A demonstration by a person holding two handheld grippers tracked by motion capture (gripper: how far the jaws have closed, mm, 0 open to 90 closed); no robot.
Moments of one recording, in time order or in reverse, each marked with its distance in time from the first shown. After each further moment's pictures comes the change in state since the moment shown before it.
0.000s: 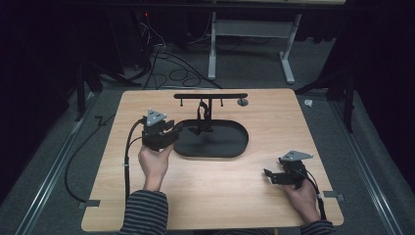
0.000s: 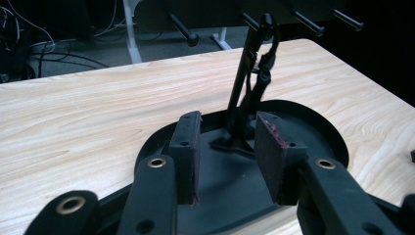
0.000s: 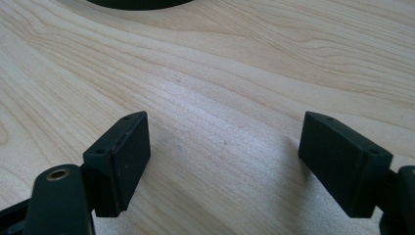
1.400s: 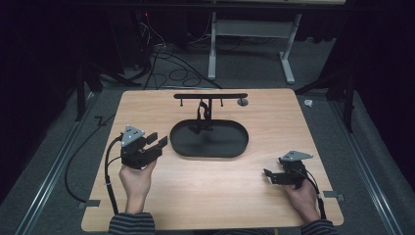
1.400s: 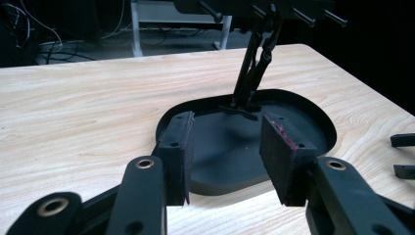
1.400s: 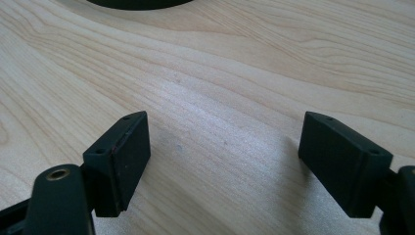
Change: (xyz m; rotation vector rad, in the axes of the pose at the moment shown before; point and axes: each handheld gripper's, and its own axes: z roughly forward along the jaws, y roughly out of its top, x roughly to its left) left arm 0.015 -0.033 -0.055 -0.044 0.002 -0.044; right arm 0.000 0.000 0.000 0.000 0.000 0.000
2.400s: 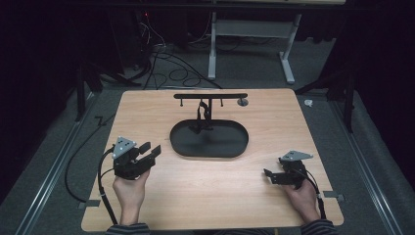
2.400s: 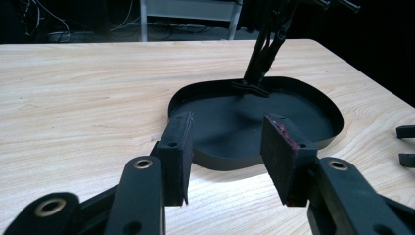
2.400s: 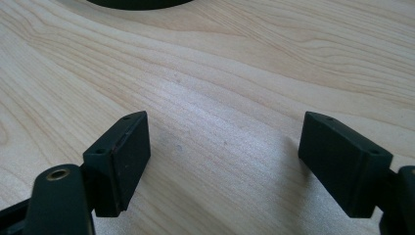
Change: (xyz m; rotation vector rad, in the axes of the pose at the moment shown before) left arm 0.009 -0.026 -0.015 0.000 0.021 -0.037; right arm 0.000 0.000 0.000 0.000 0.000 0.000
